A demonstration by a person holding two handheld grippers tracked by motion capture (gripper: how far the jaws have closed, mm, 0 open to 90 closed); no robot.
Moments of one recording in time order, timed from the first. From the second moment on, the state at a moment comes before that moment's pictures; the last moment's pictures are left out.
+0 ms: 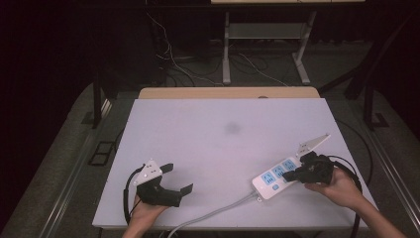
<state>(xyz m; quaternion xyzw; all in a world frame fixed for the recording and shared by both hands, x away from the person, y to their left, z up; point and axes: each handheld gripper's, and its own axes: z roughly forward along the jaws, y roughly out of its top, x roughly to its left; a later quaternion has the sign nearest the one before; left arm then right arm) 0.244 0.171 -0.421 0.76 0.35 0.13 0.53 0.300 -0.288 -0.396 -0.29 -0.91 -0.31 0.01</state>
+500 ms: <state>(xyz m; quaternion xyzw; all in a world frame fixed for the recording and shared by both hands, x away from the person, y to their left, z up) 0.244 0.171 -0.421 0.76 0.35 0.13 0.53 0.306 -0.294 -0.407 -0.30 -0.90 -0.31 0.01</state>
